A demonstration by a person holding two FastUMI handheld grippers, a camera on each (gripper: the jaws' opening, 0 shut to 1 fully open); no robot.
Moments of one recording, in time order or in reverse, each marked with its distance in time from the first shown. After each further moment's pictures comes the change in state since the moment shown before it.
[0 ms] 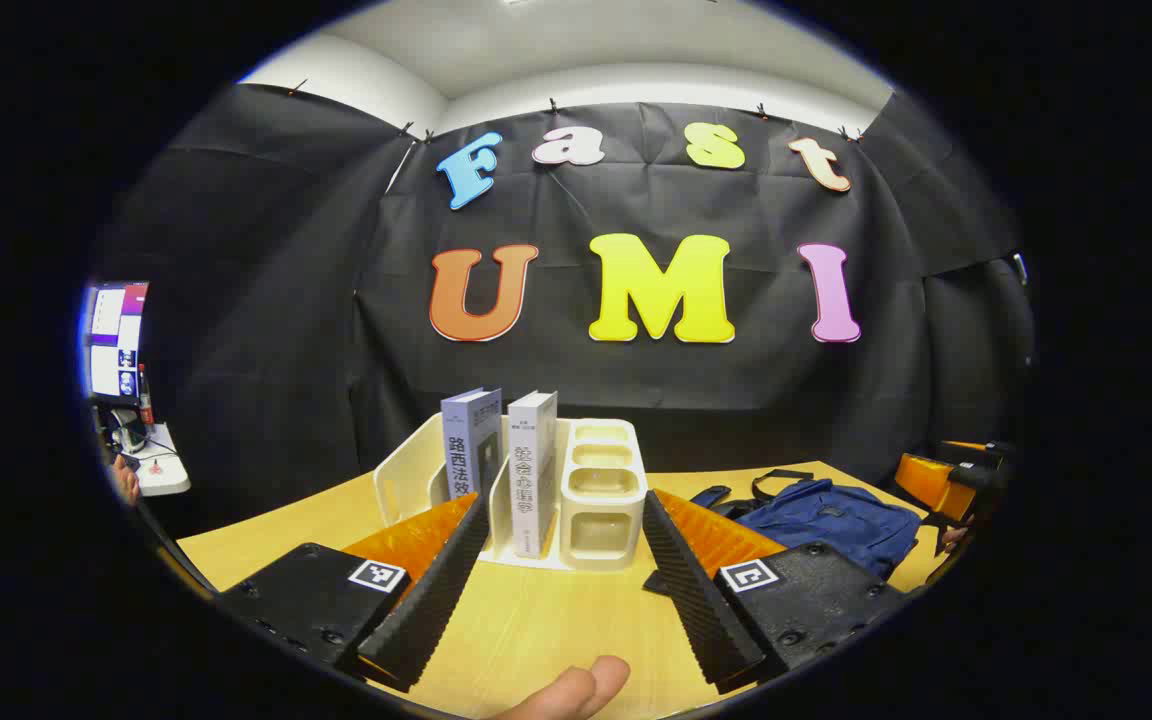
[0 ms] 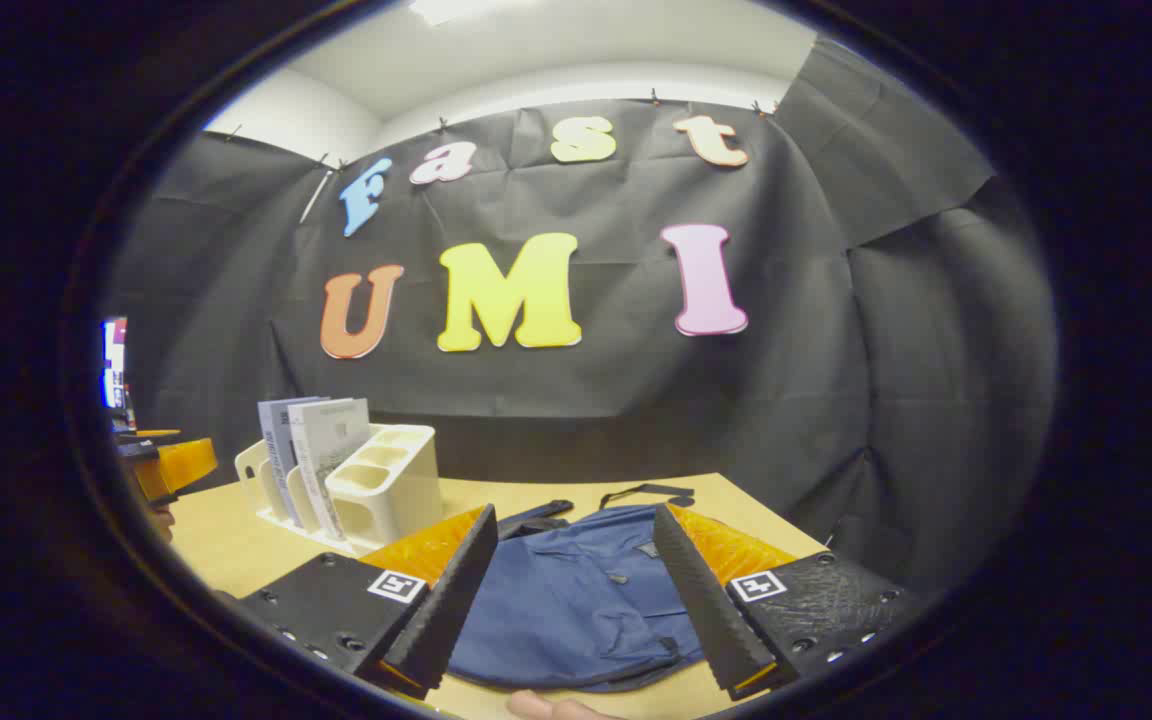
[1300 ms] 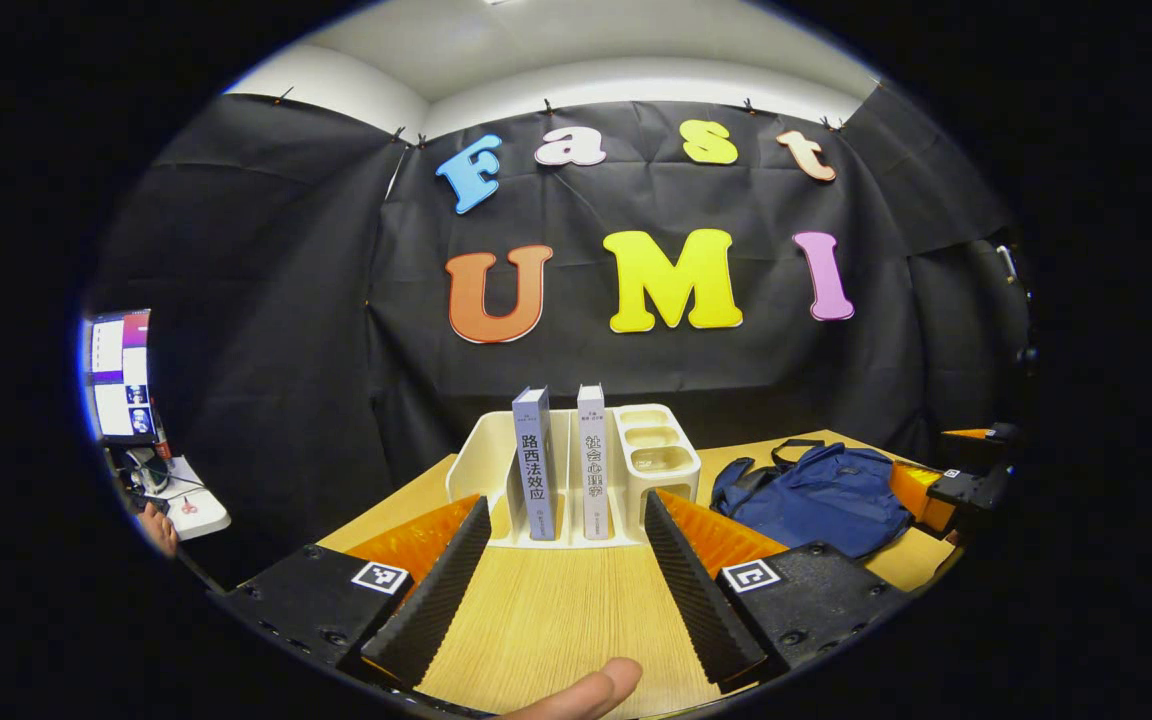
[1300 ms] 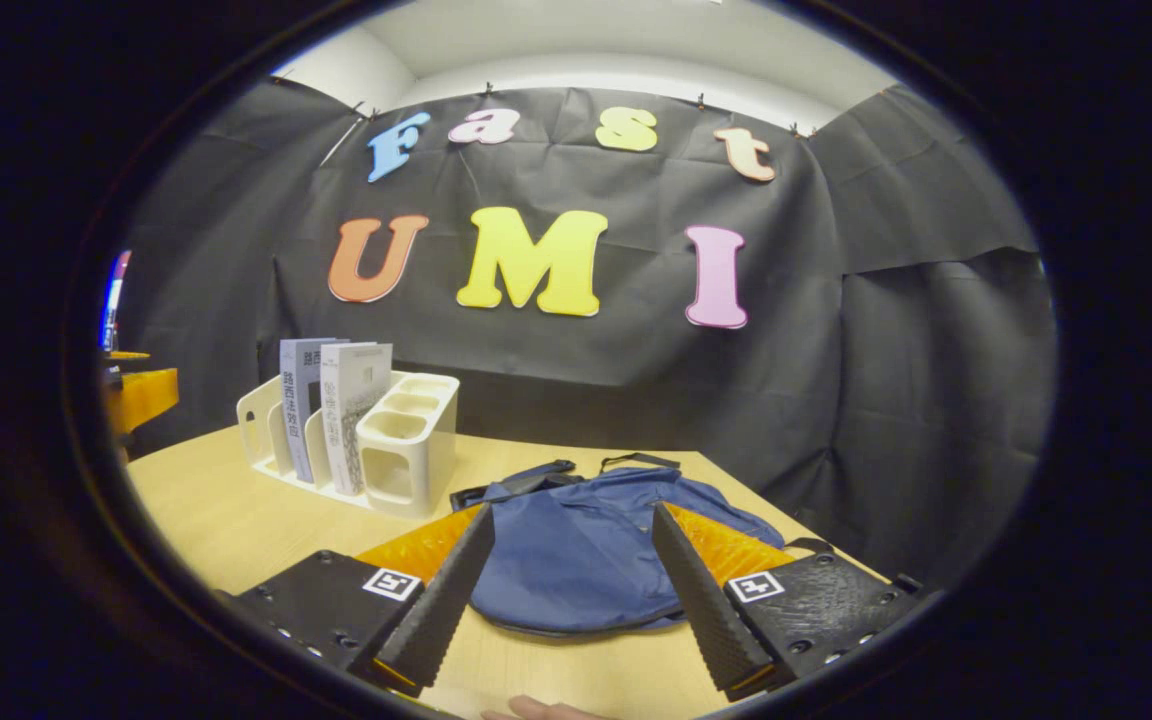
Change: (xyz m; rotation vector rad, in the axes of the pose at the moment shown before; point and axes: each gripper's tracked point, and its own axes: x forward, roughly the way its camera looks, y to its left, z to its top) left arm -0.042 0.072 0.005 0.077 0.039 -0.020; right arm -0.052 0.071 -0.031 -0.109 0.098 -0.093
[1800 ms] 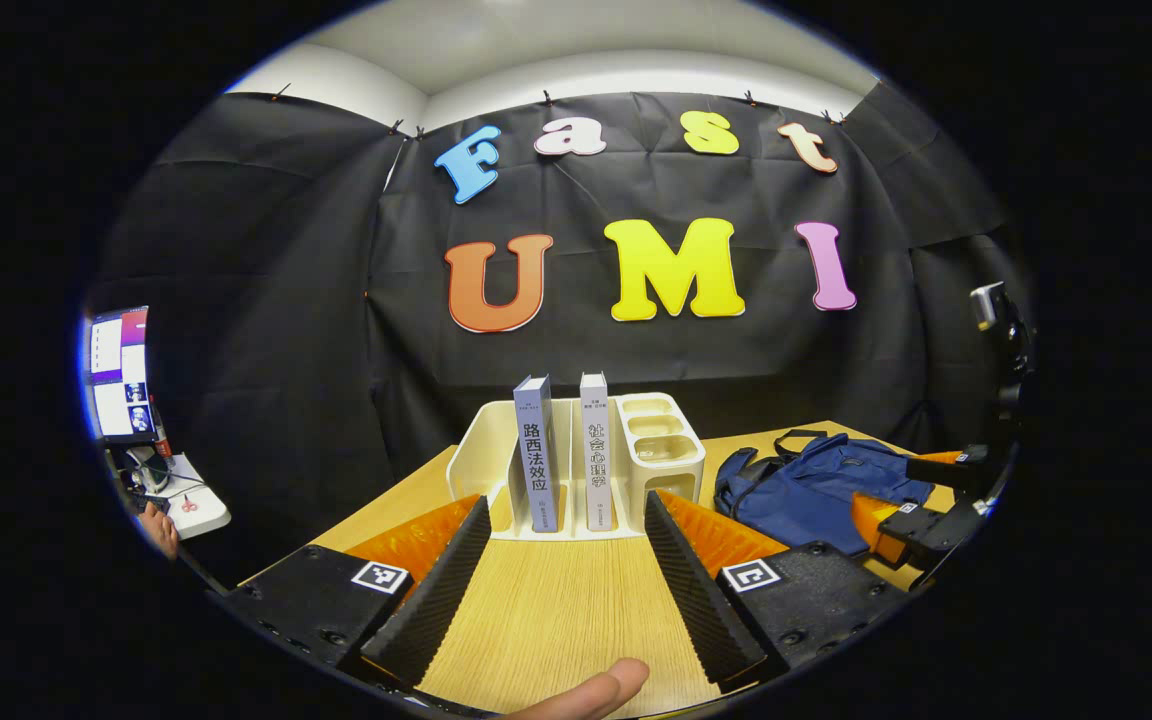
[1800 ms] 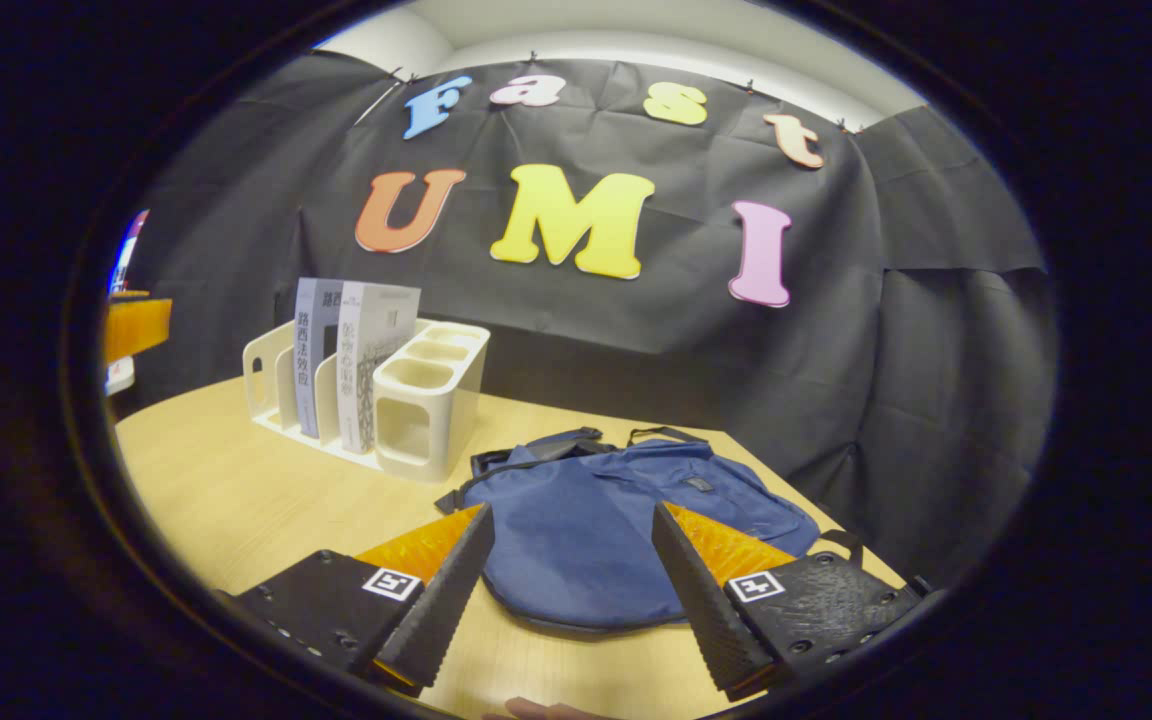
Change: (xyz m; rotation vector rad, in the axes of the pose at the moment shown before) left arm 0.001 0.002 -0.007 0.003 0.026 -0.001; right arm 0.037 0.042 -0.049 -0.123 0.112 0.047
